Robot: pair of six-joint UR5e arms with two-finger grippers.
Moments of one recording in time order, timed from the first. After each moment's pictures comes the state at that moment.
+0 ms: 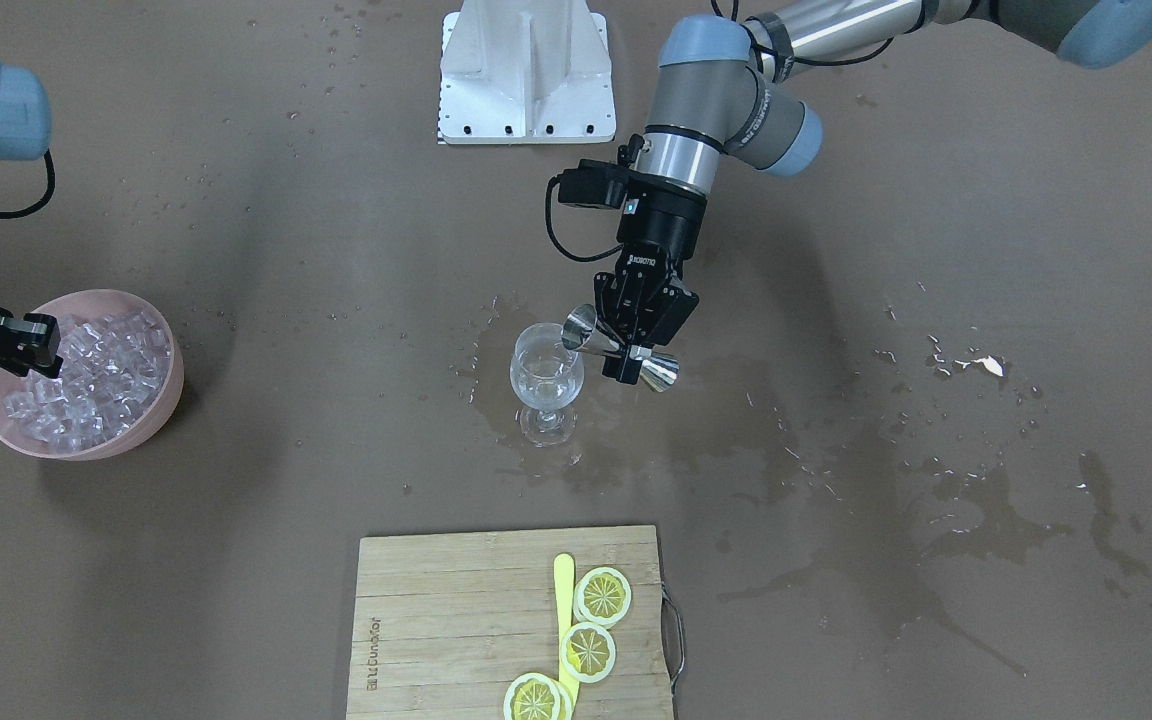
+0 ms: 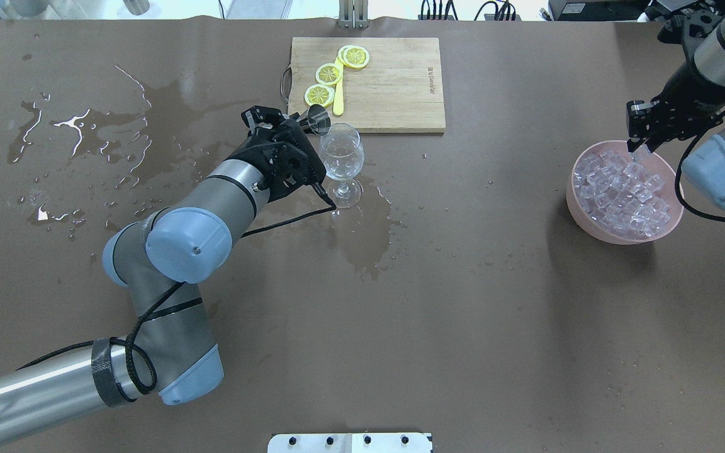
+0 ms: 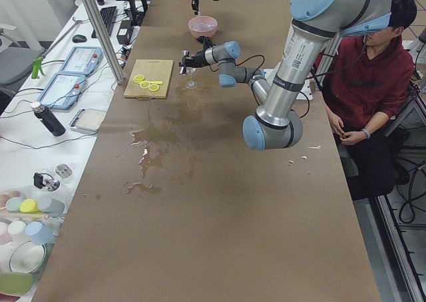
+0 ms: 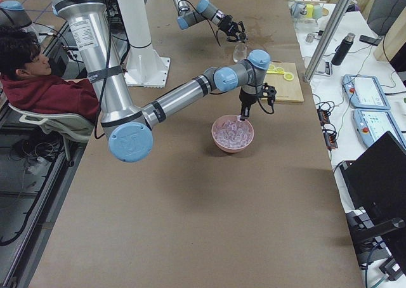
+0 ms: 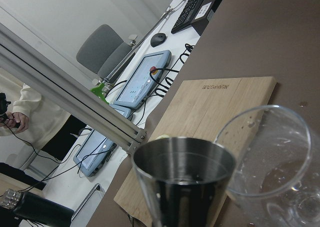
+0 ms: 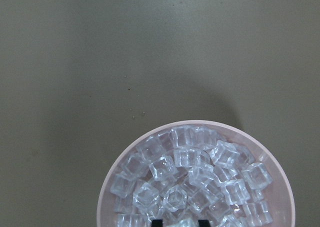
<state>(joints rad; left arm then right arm) -0.46 -2.14 -1.64 -2.33 -1.02 0.07 1.12 -1.26 1.78 -1.73 2.26 0.65</state>
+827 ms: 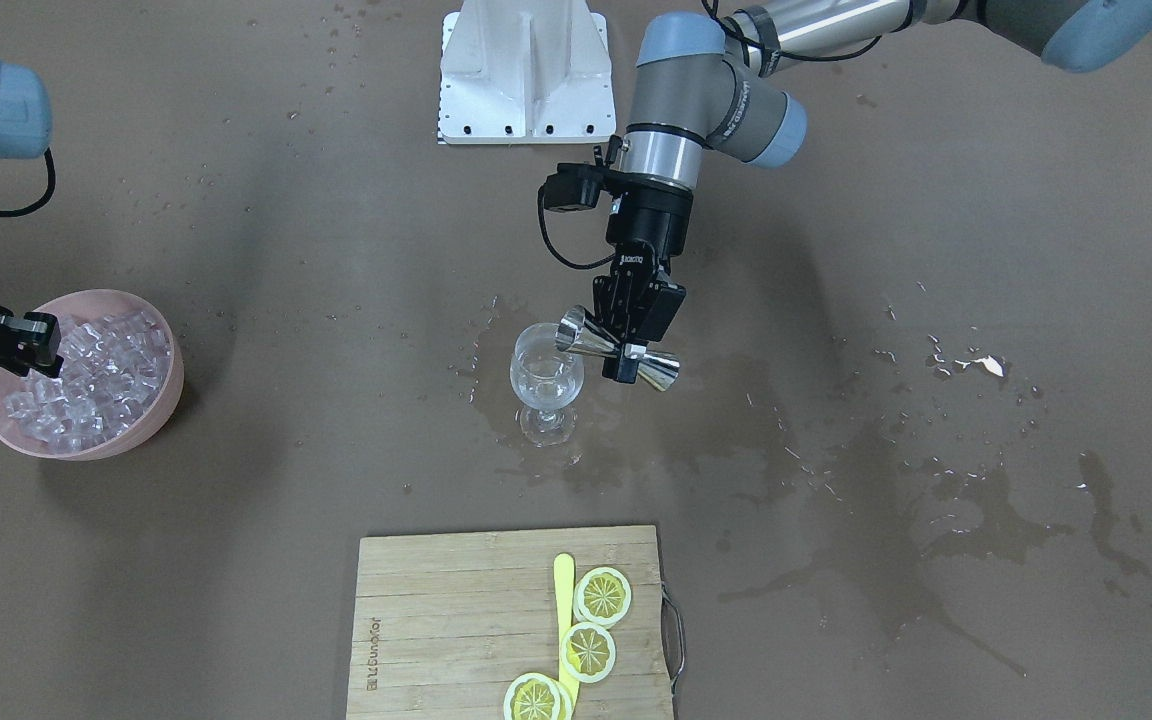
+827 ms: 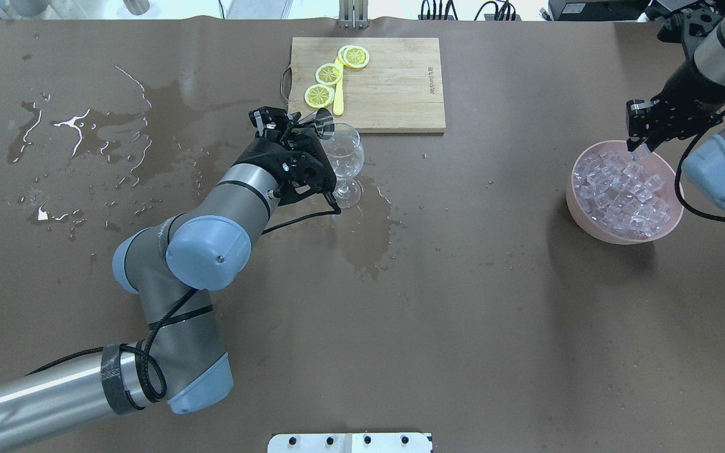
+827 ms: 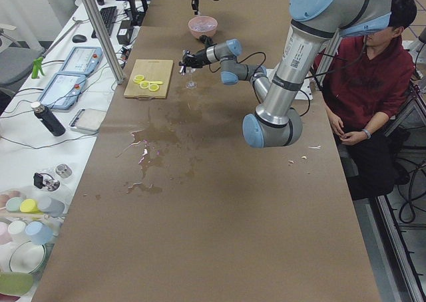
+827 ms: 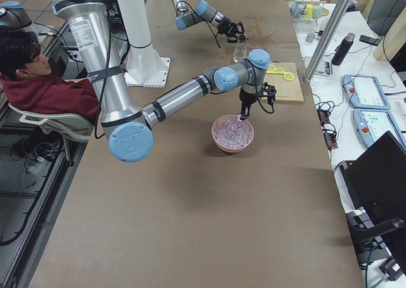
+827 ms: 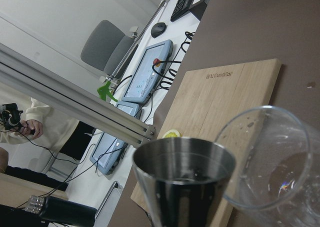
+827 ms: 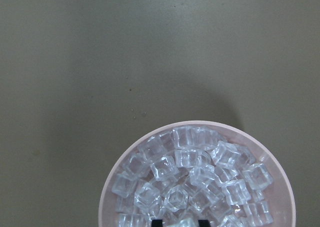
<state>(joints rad) -0.44 -2.16 -1.63 -2.27 -0.95 0.17 1.12 -1.26 1.78 -1.73 2.26 0.65</state>
